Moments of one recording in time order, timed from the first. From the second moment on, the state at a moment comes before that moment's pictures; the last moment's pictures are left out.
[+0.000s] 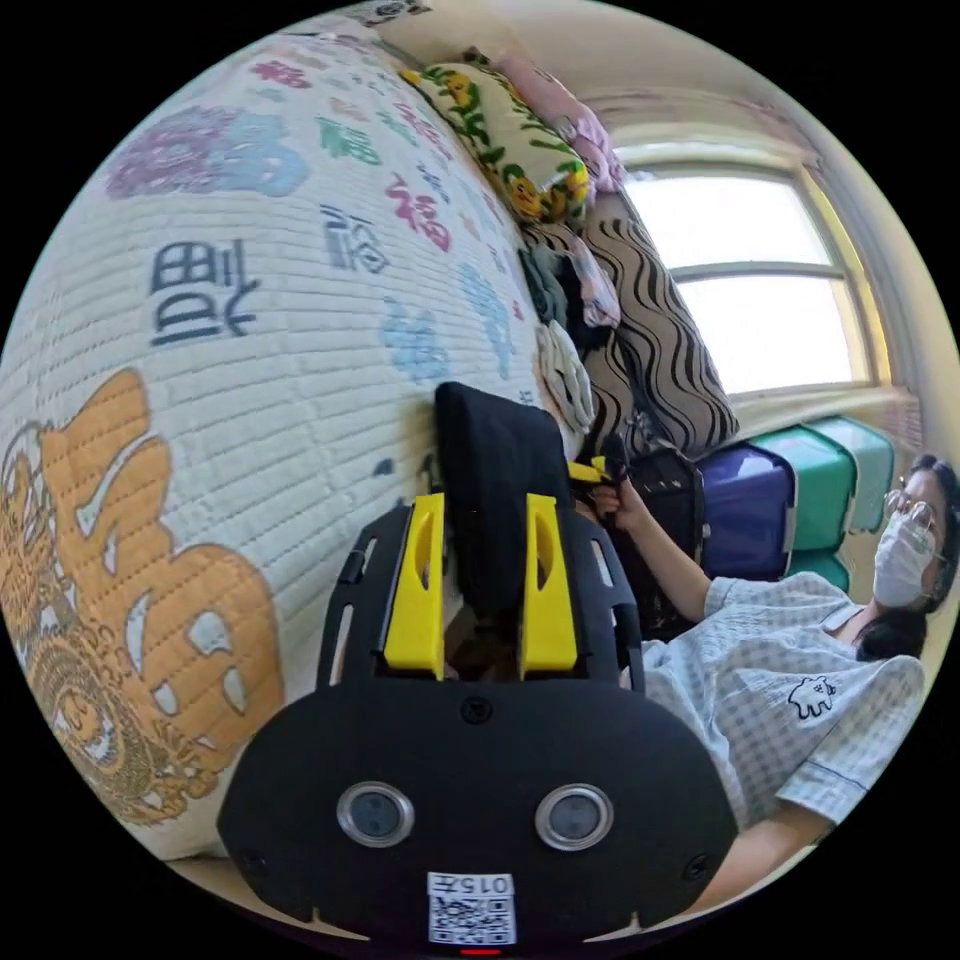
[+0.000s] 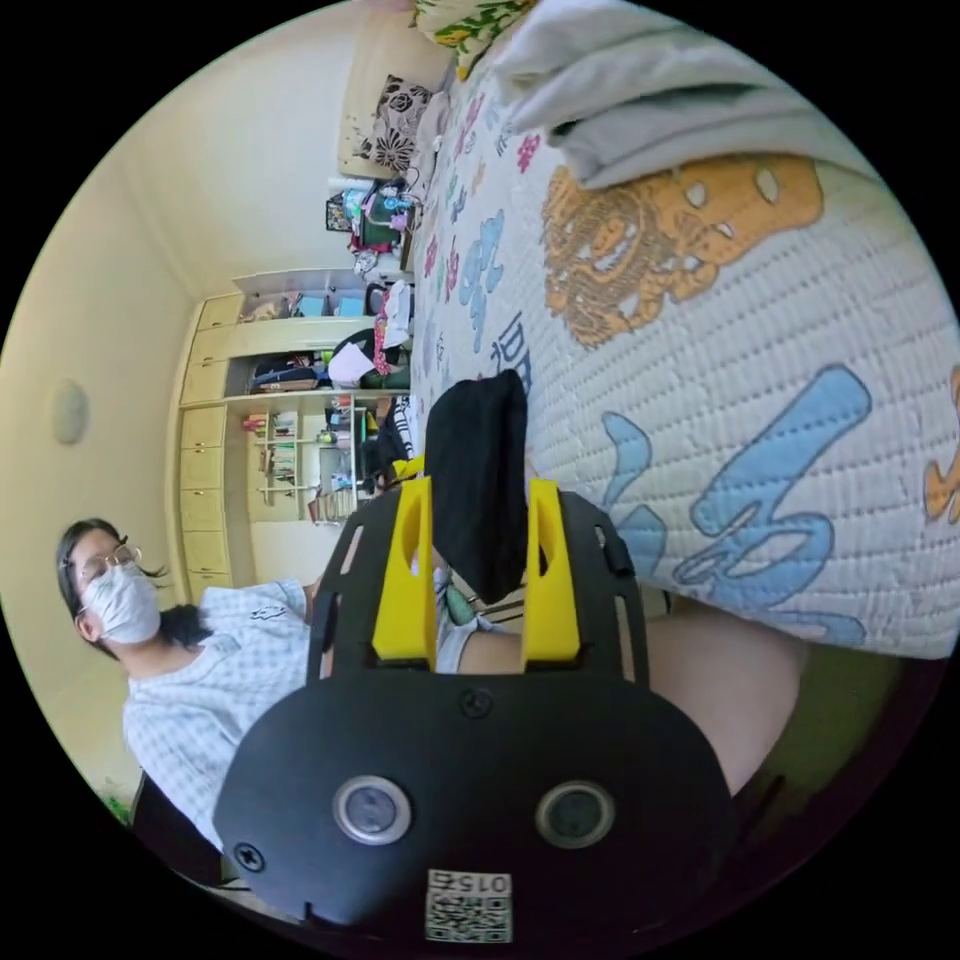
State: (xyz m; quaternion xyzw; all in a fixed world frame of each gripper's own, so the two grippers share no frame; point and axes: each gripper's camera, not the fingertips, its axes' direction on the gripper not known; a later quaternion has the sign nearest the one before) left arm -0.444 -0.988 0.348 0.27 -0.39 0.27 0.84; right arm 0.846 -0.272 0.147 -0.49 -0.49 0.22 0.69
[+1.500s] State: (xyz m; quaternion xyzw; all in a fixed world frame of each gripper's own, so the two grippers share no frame) left arm -0.269 -1.298 0.567 0.11 -0.34 0.24 0.90; right arm 0.959 -0.397 0.216 -0.47 -0.26 0.30 0.79
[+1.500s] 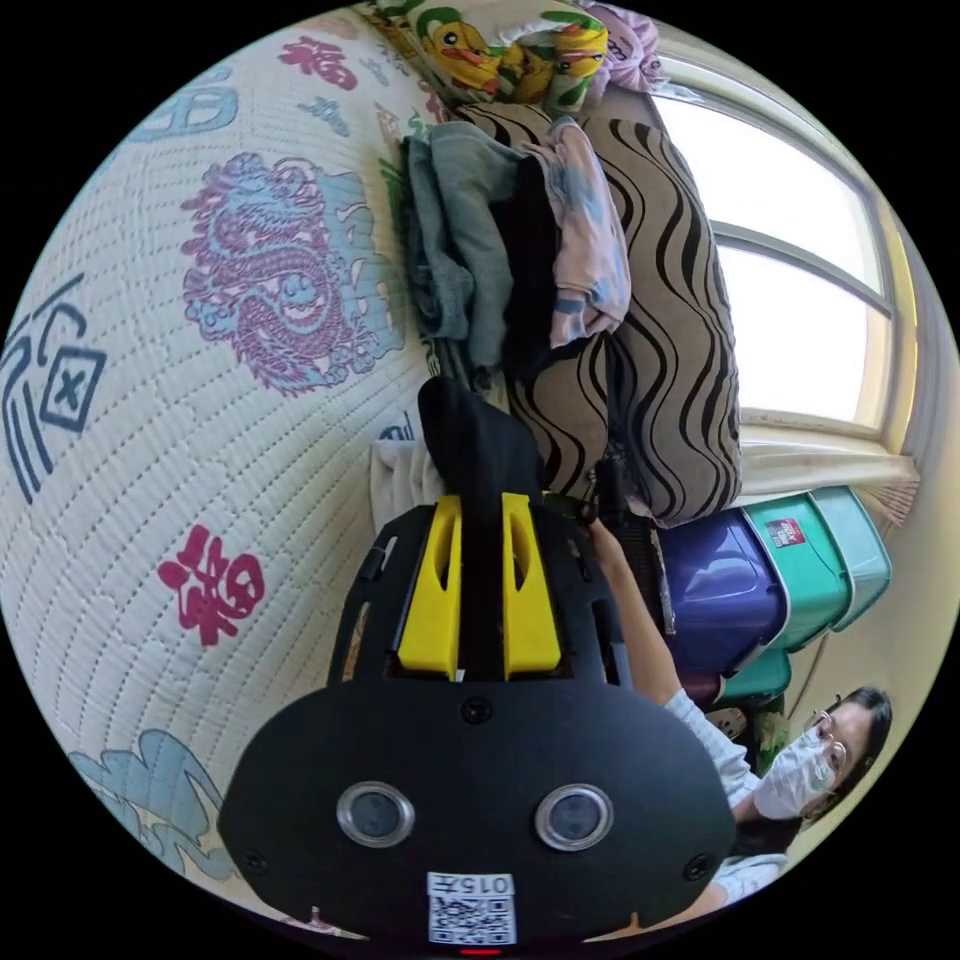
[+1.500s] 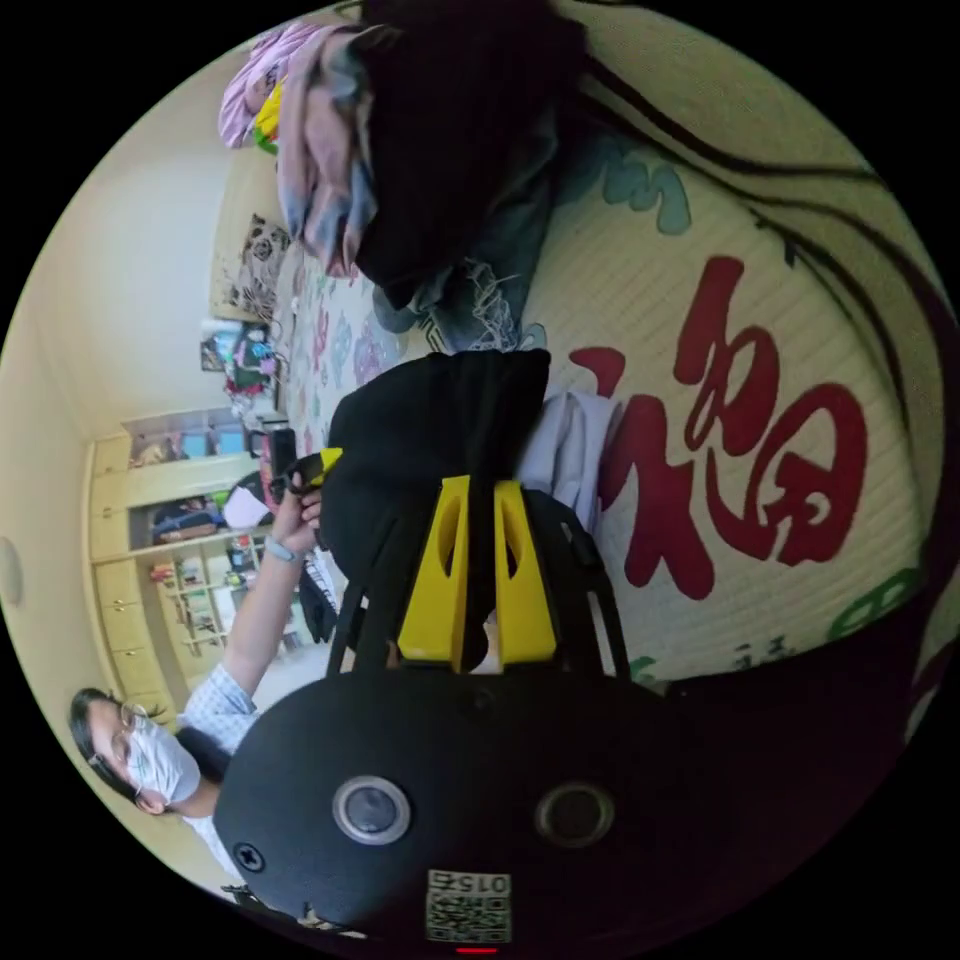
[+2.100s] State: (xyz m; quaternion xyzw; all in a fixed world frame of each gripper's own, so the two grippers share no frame) left arm -0.284 -0.832 0.483 0.20 -0.43 0.37 0.80; right arm 0.663 -0.354 0.104 -0.36 -0.20 0.05 0.91
